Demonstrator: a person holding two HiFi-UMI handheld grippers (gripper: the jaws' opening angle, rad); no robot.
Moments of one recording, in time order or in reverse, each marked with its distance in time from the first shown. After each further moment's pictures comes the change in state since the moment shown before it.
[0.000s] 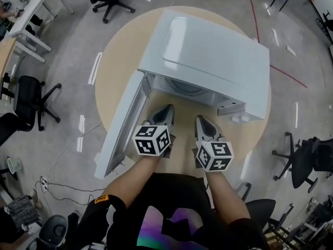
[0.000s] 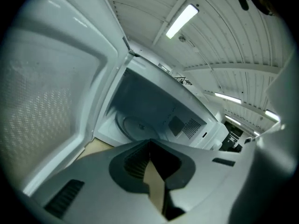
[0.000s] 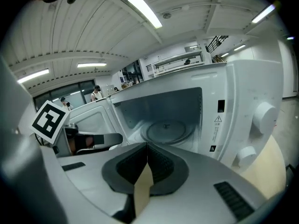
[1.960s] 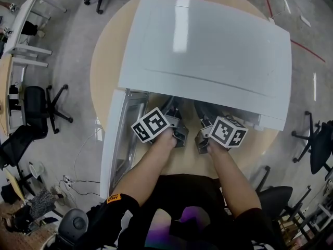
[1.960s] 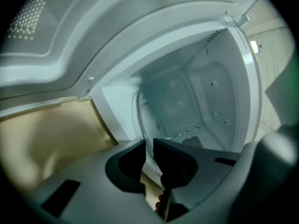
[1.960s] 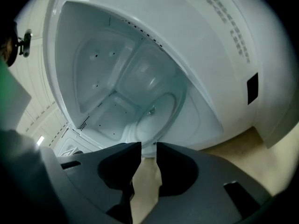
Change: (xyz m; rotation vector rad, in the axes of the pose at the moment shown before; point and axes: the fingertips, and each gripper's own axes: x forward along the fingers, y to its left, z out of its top) left arm 0.112 0.051 -0.021 -0.620 0.028 -0.010; right arm 0.116 -0.064 -0.028 0.627 0.045 0.183
